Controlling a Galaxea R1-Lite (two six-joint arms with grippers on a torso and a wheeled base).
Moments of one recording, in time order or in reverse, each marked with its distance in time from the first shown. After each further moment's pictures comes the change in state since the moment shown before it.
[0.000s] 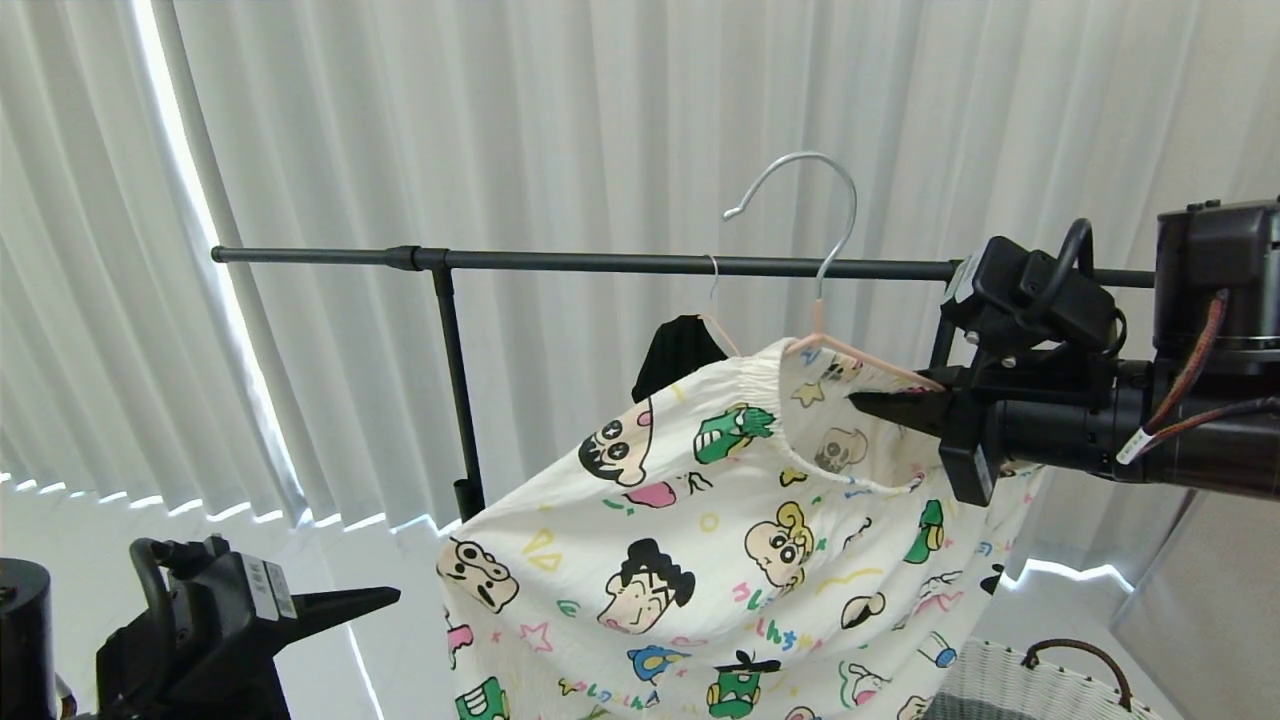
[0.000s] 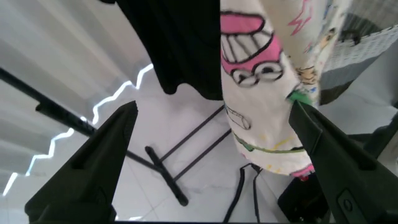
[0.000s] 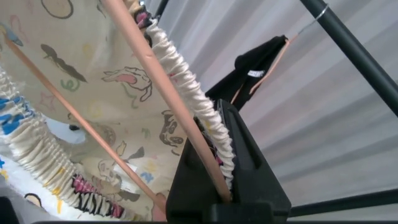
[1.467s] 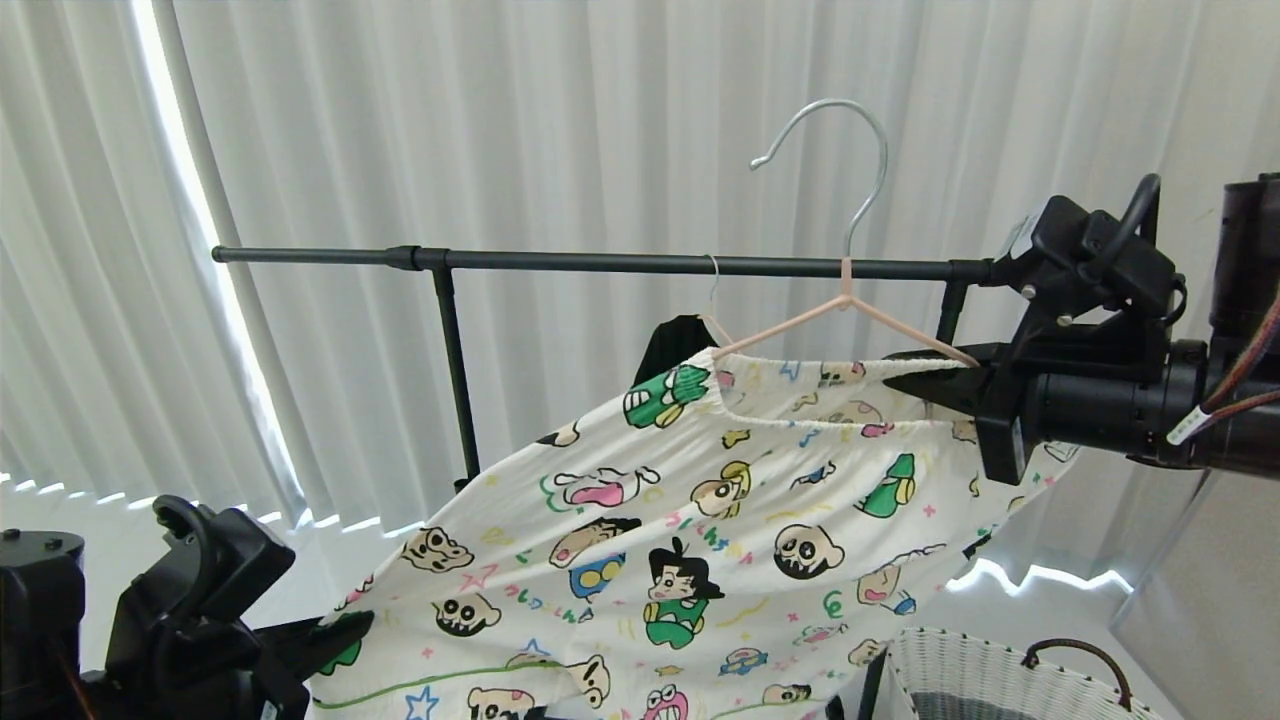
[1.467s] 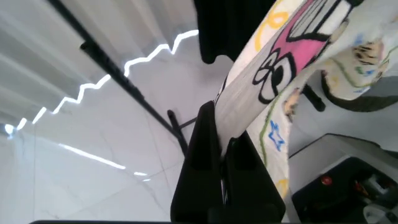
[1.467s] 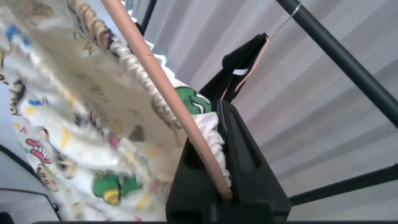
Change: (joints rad) left arm 0.249 0.114 -0.001 -0.002 0.095 -0.007; right arm -0.033 -0.051 -0.004 0.001 -0.005 0.068
